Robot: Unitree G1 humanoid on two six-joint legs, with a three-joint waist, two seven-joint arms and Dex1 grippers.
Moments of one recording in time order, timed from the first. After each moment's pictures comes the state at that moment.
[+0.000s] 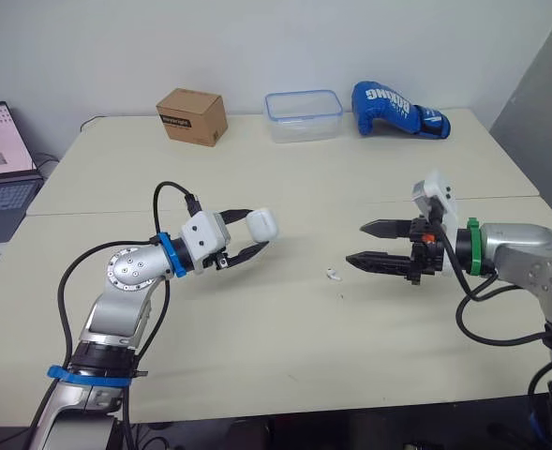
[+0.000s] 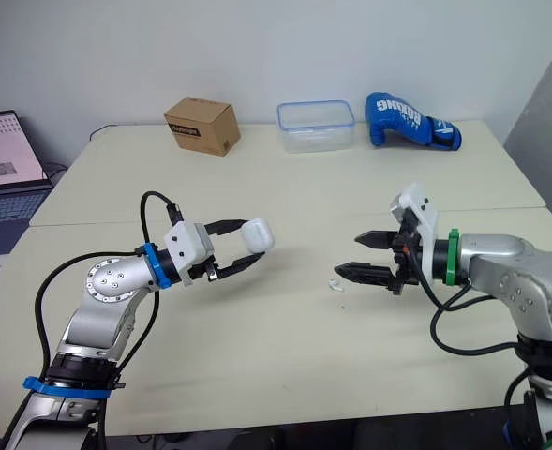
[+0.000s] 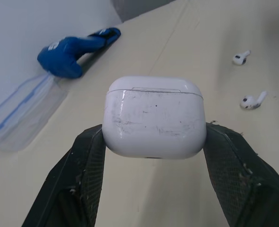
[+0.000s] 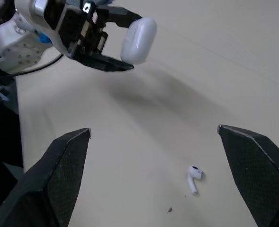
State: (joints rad) left arm -0.42 0.59 -0.05 0.01 -0.14 -0.14 -0.94; right arm -0.61 -0.73 -0.09 -0.36 0.90 1.22 0.76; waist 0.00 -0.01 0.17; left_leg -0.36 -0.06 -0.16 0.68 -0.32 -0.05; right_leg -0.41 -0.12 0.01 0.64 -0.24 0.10
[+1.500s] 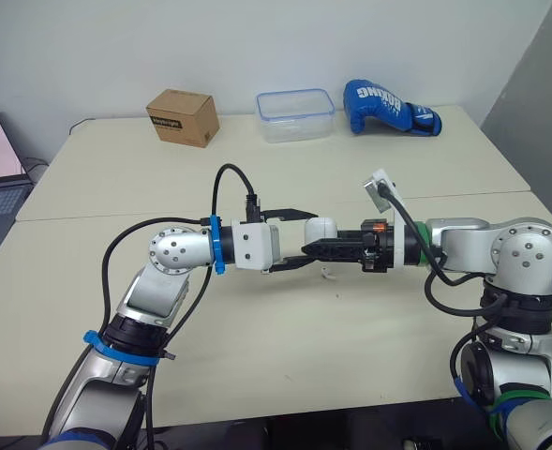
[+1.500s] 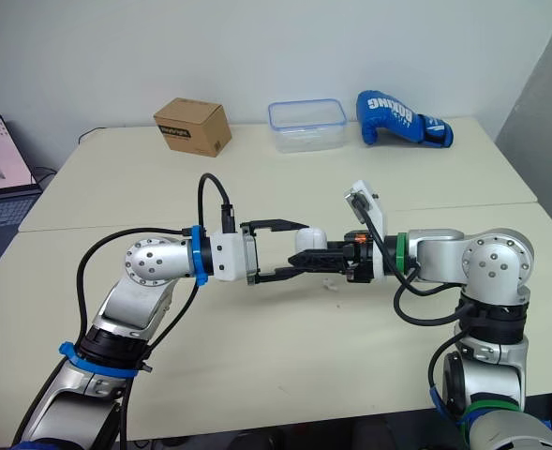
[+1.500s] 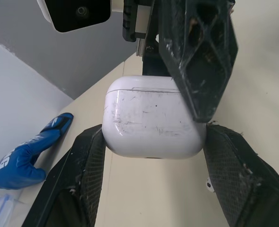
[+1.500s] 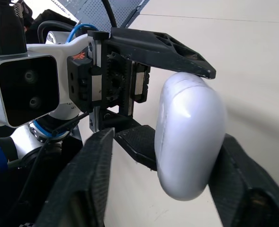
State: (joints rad) left arm -0.56 0.53 -0.20 -0.03 -0.11 -0.27 -1.04; right arm -0.76 -0.38 -0.23 -0.23 1.15 1.61 0.33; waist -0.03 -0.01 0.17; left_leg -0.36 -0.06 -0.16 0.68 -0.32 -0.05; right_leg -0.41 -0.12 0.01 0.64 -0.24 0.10
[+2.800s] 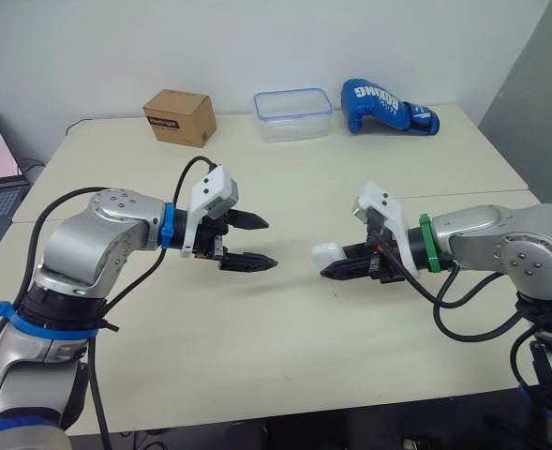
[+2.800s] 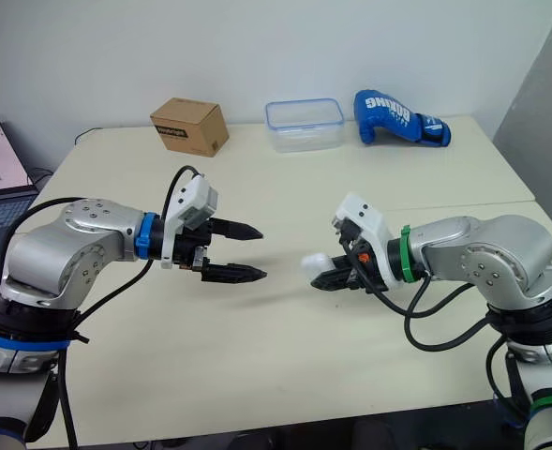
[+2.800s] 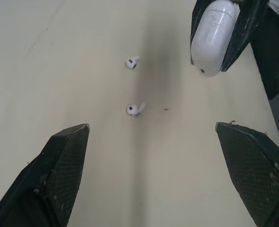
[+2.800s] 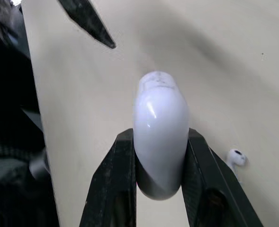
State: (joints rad) left arm -0.75 0.83 -0.20 -0.13 -0.49 0.80 -1.22; right arm -0.85 -0.81 0.29 -0.40 0.86 1.27 0.75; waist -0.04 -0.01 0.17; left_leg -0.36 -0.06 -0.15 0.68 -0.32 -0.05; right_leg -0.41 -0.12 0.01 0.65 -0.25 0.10
